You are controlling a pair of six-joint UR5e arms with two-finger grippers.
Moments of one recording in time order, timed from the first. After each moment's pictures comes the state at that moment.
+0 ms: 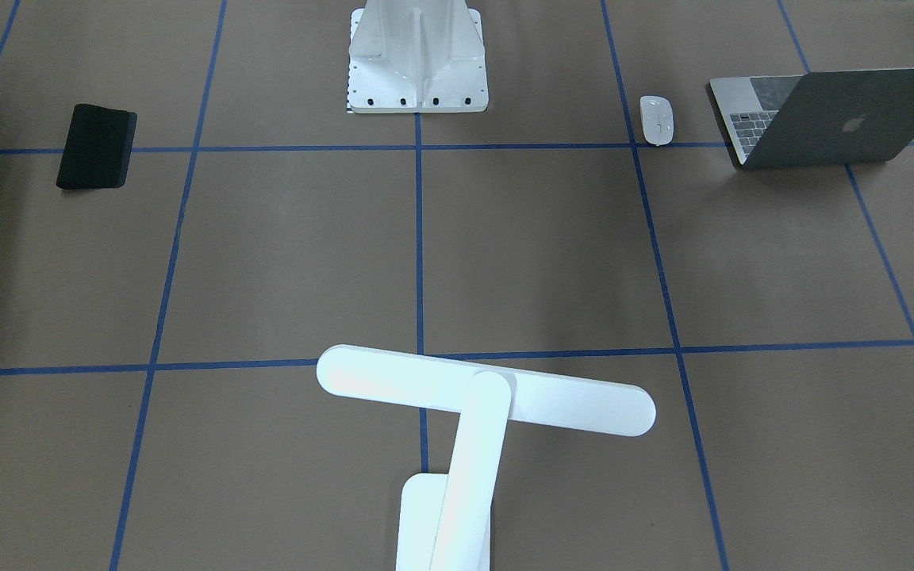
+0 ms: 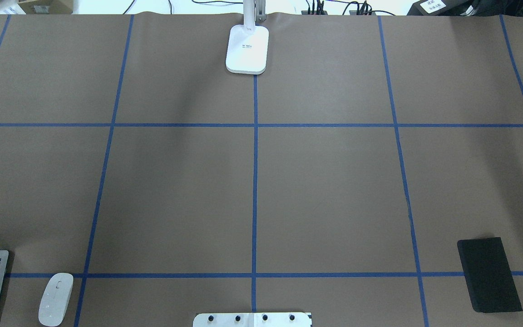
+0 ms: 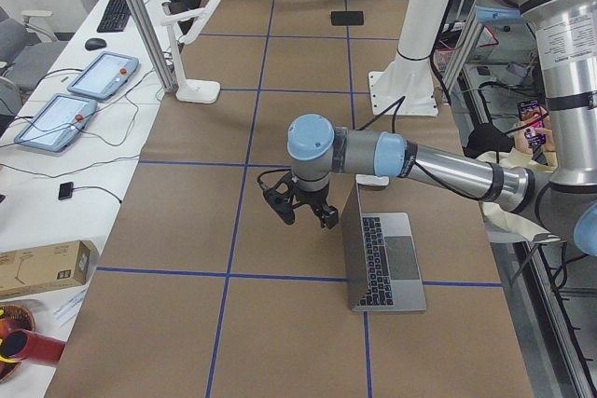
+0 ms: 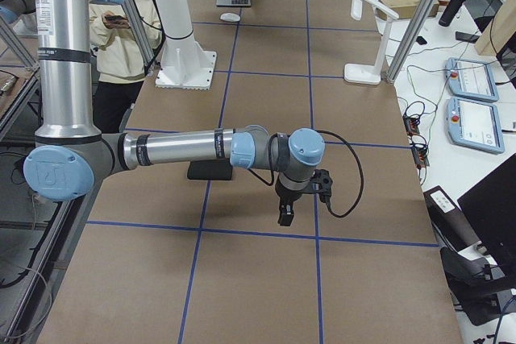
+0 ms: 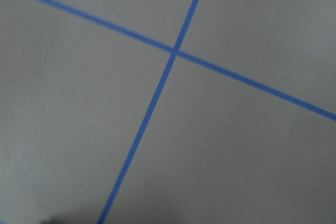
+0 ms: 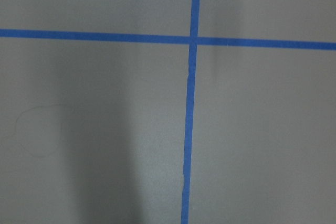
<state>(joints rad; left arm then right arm) -1.52 -1.25 -2.12 -1.38 -2.46 -0.86 1.49 -1.62 1.72 -1.74 2.33 -0.01</state>
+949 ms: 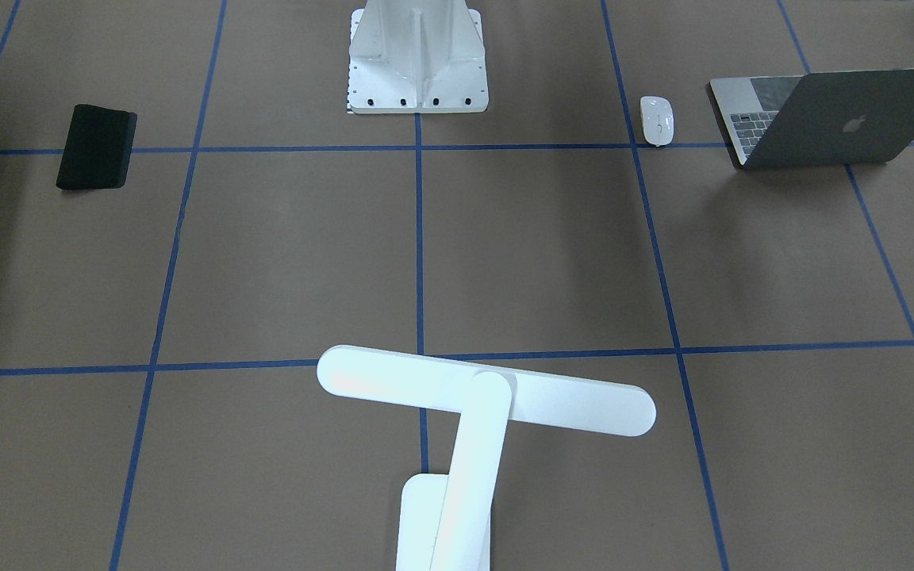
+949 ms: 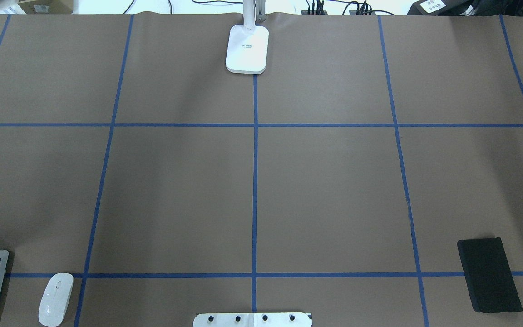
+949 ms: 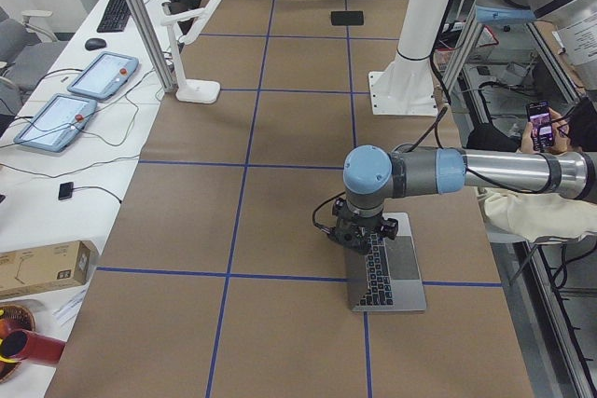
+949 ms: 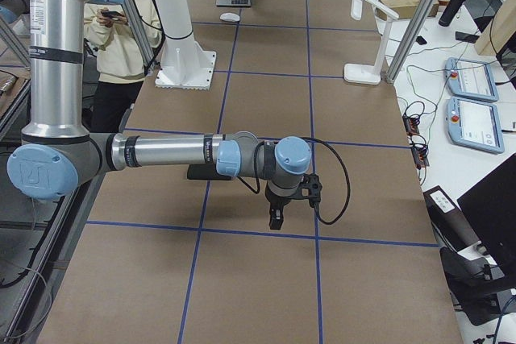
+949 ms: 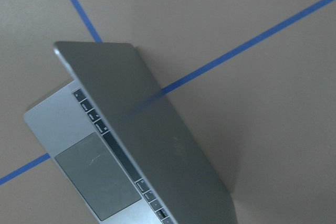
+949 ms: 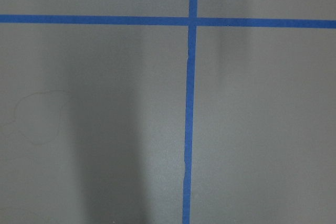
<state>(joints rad) -1.52 -1.01 -2.16 -1.40 -2.49 -1.06 1.50 -1.66 1.73 -1.67 2.35 -0.01</state>
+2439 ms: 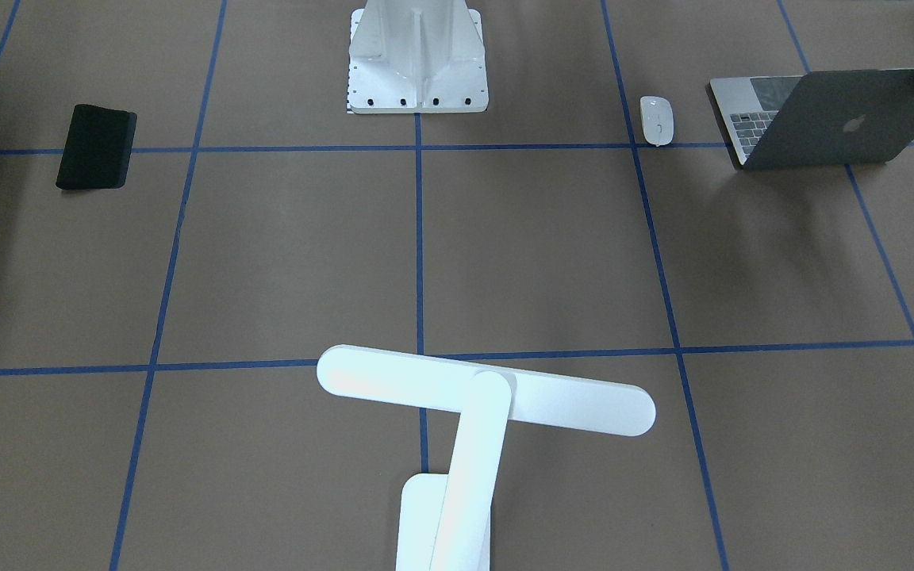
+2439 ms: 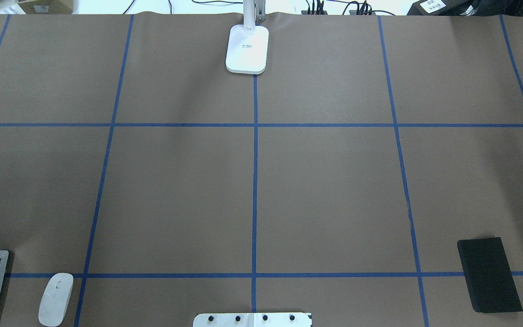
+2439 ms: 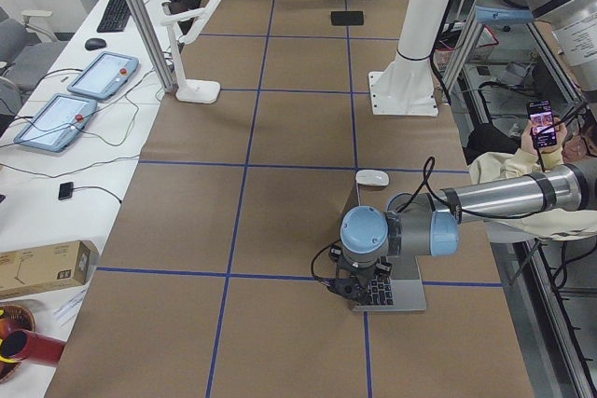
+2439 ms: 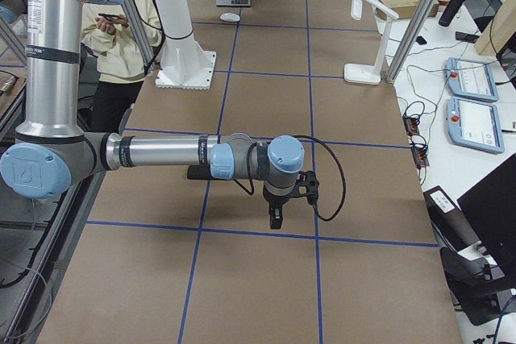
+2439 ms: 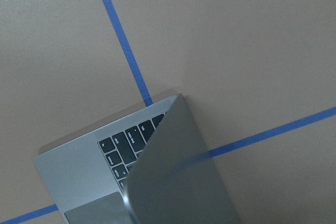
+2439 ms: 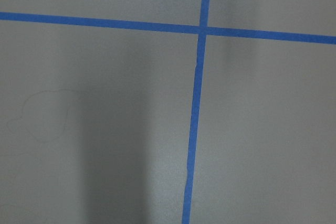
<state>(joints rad) -1.51 -1.05 -1.87 -1.72 -2.50 -1.23 1.50 -1.69 1.74 -1.61 2.36 -0.01</state>
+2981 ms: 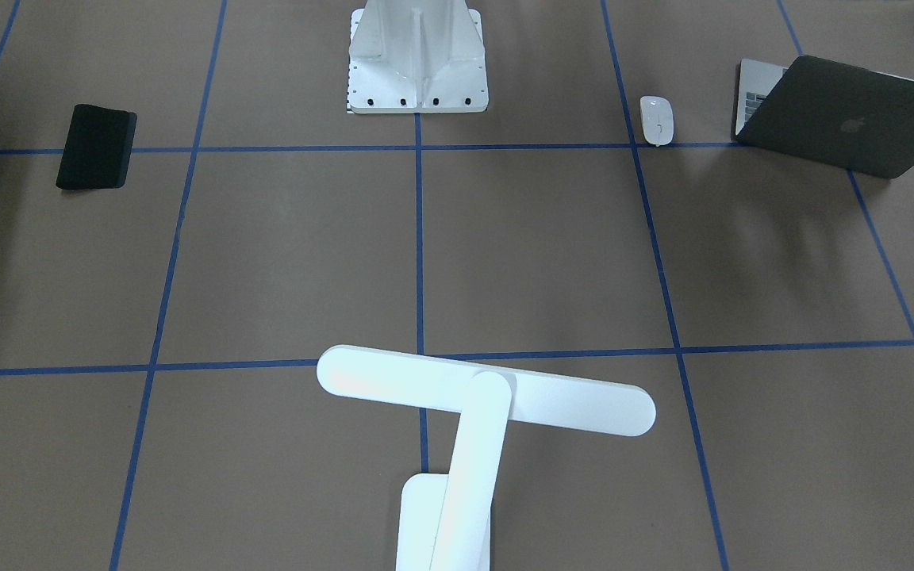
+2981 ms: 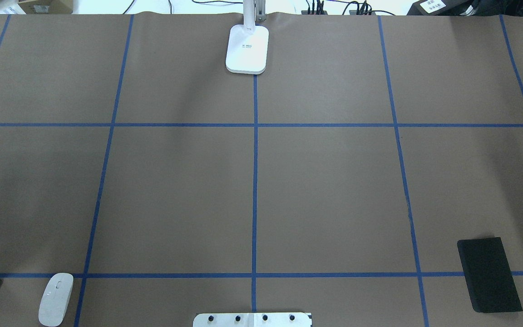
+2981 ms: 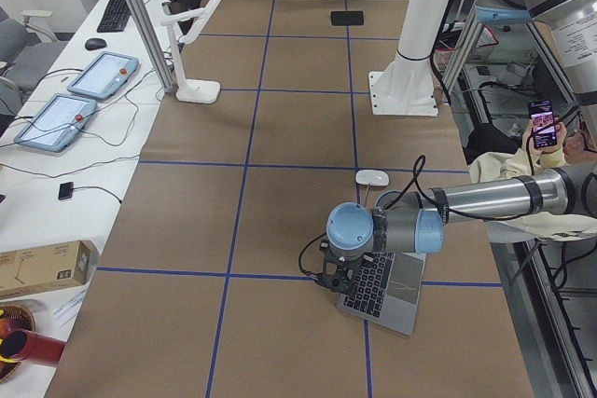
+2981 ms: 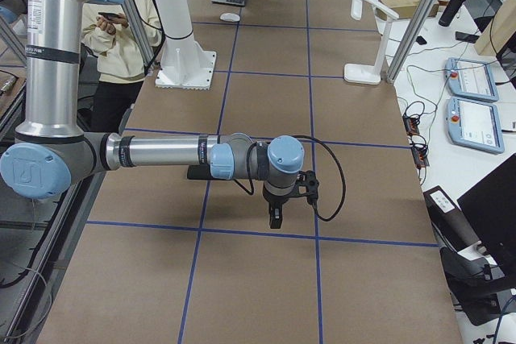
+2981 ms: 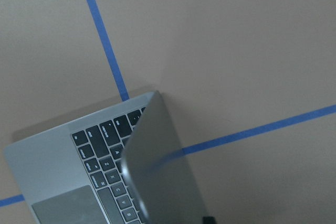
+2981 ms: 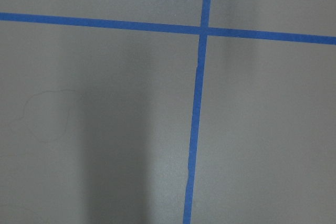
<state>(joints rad) -1.52 -1.11 -1.85 -1.71 -2.57 -1.26 1.50 -1.69 1.74 -1.61 2.36 -0.01</state>
